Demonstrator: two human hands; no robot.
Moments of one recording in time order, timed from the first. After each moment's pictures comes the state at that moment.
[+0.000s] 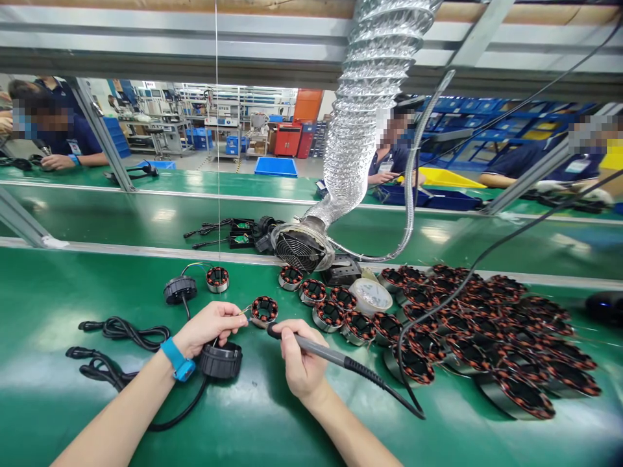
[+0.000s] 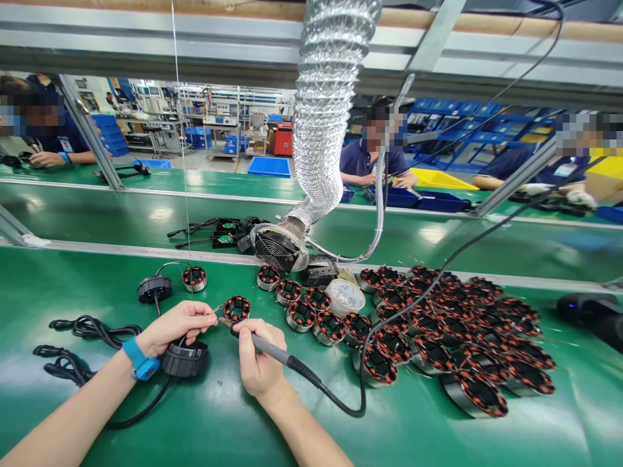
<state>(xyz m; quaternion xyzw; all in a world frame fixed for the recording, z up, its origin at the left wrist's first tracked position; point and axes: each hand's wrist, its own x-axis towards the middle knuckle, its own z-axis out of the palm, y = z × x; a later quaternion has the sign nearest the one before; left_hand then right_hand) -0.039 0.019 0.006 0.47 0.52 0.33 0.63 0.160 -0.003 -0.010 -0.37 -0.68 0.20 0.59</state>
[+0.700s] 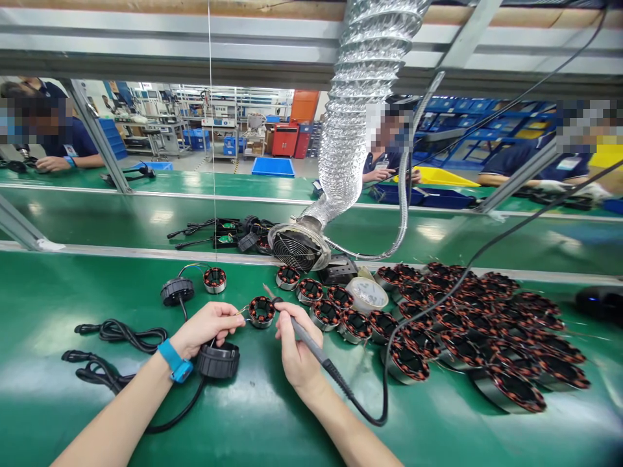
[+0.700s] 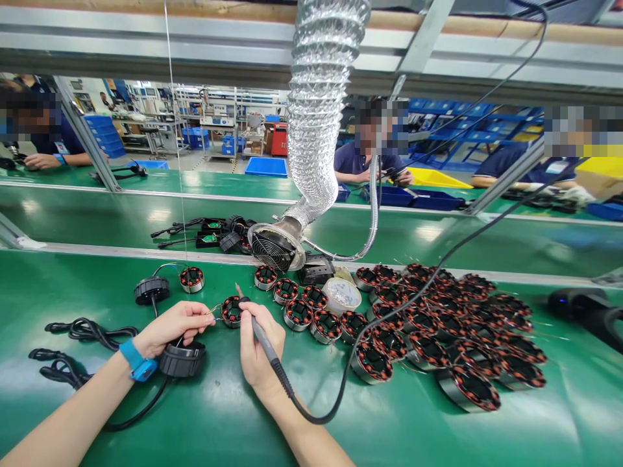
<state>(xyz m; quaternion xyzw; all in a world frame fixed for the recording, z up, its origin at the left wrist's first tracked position) -0.041 0.020 0.002 0.47 0.51 0.33 0.64 0.157 0.008 -0.009 -0.41 -0.66 0.21 0.59</state>
